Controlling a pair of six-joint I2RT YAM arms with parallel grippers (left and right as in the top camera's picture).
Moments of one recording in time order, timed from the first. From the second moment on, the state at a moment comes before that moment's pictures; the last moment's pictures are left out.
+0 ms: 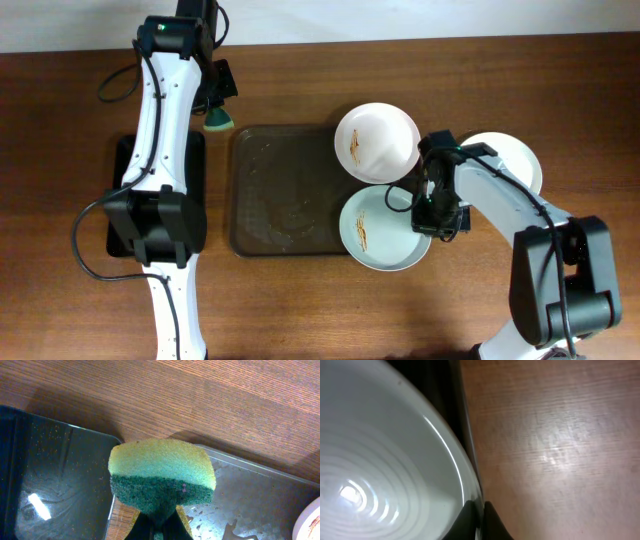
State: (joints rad) left arm -0.11 2.35 2.52 -1.48 -0.10 -0.41; right arm 0.18 1.79 1.12 -1.04 -0.05 0.34
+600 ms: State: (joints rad) left arm -0.11 2.35 2.52 -1.49 -0.10 -0.41; right arm 0.62 1.91 1.23 -0.60 -0.02 0.86
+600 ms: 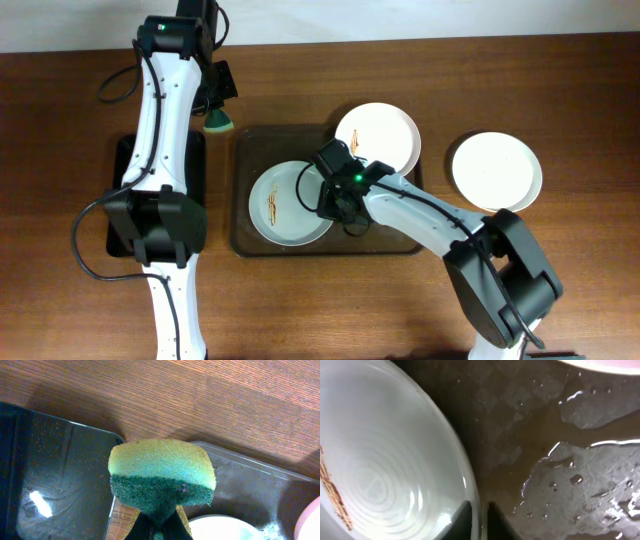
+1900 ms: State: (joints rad) left arm -0.29 2.31 1.83 -1.24 0.06 -0.18; right arm 0.52 1.99 1.23 -0.45 -0.28 0.65
